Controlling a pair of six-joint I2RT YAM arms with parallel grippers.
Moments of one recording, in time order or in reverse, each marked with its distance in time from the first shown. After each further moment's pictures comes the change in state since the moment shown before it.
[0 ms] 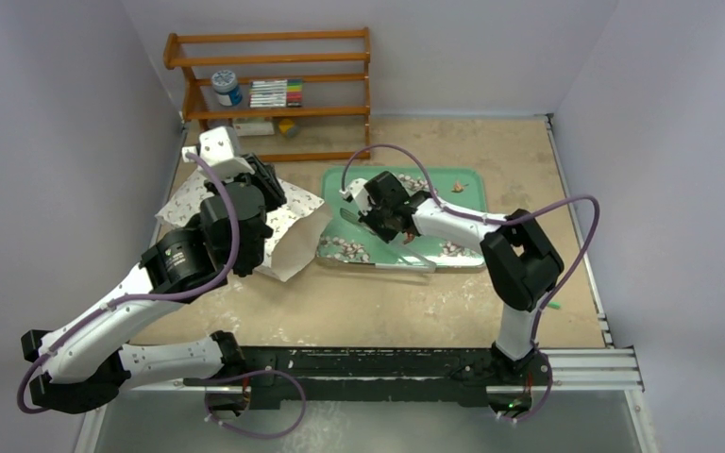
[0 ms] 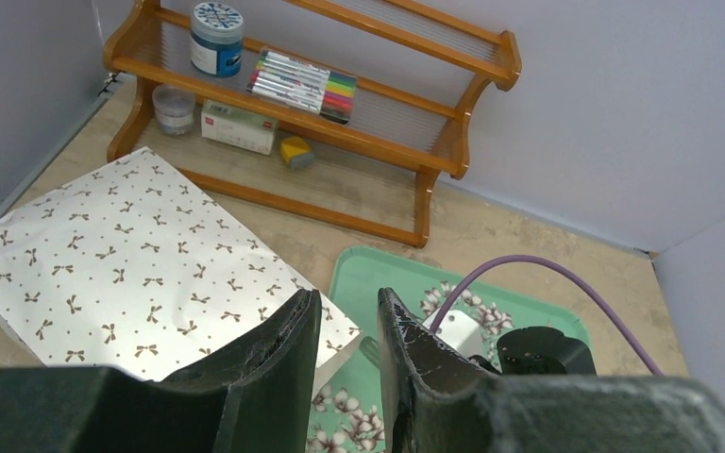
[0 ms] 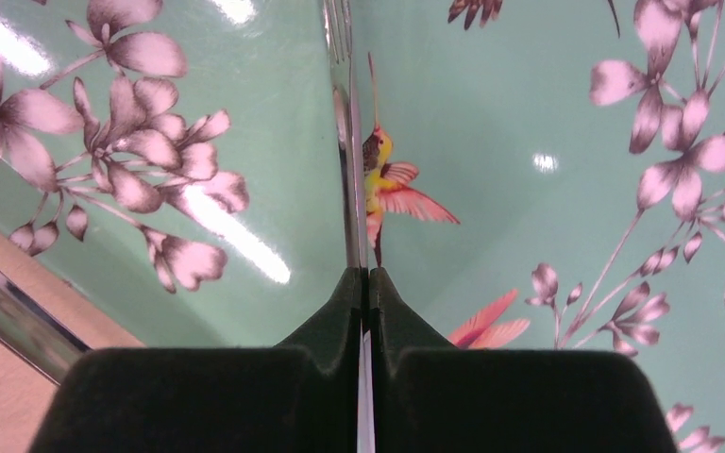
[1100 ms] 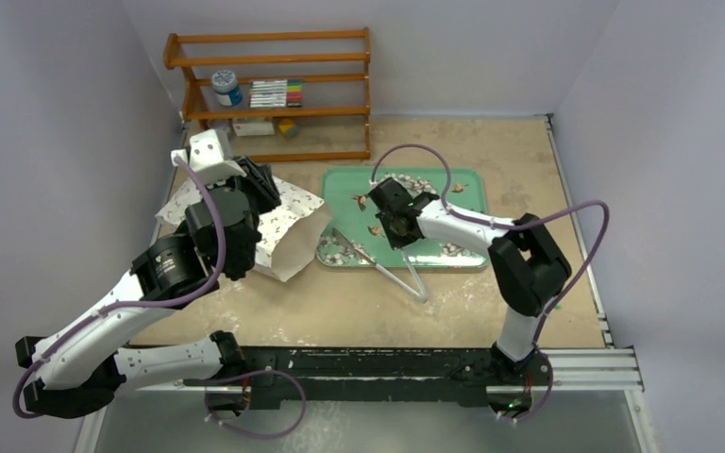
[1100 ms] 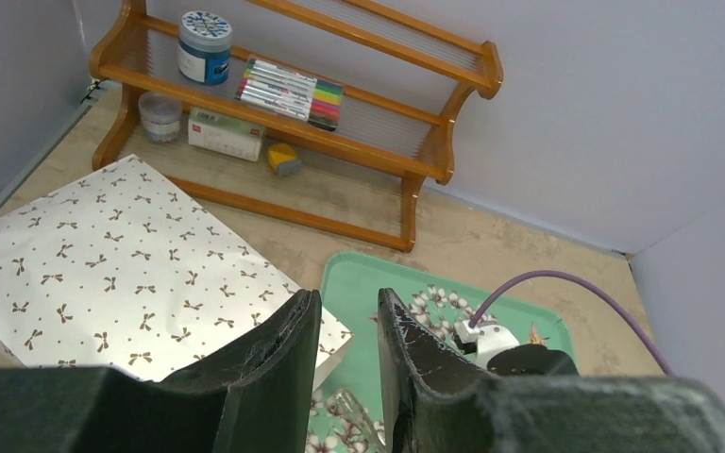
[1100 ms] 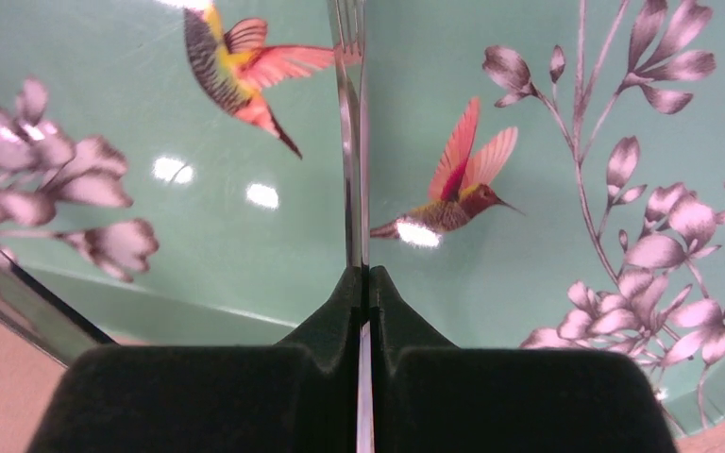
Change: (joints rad) left arm 0.000 -0.048 -0.031 0.051 0.026 0.042; right arm 0.009 -0.074 -0.022 -0.225 0.220 0.506
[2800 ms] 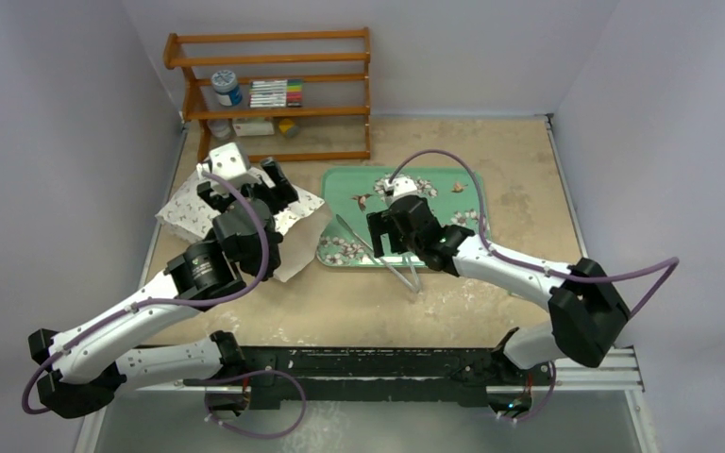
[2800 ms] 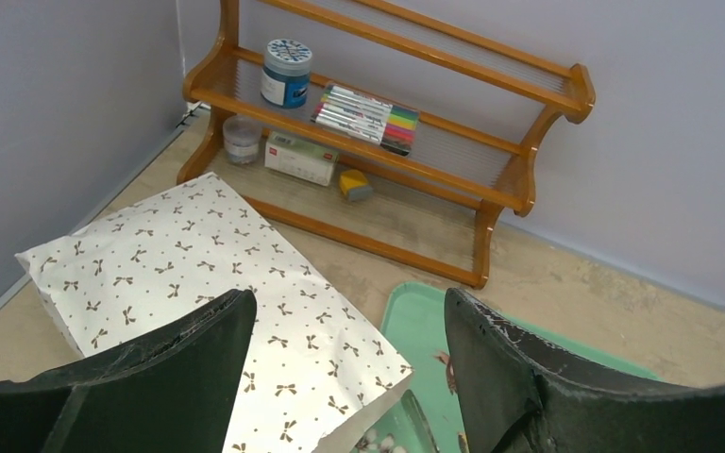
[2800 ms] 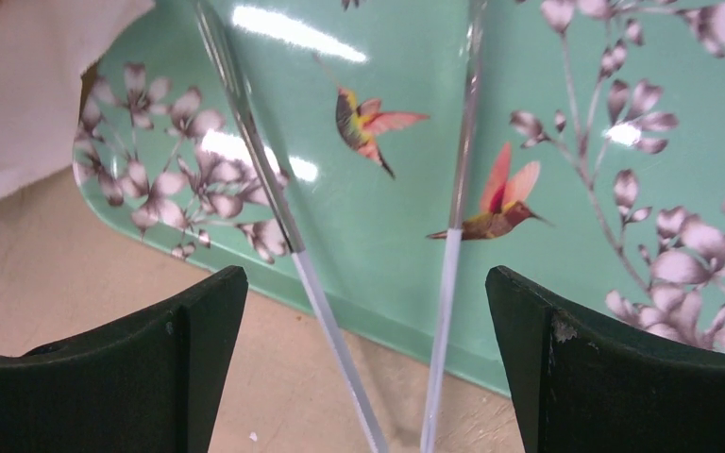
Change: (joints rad) left arm 0.000 0.002 -0.201 0.291 -0.186 0.167; right arm 0.067 -0.358 -0.307 0.391 0.039 0.078
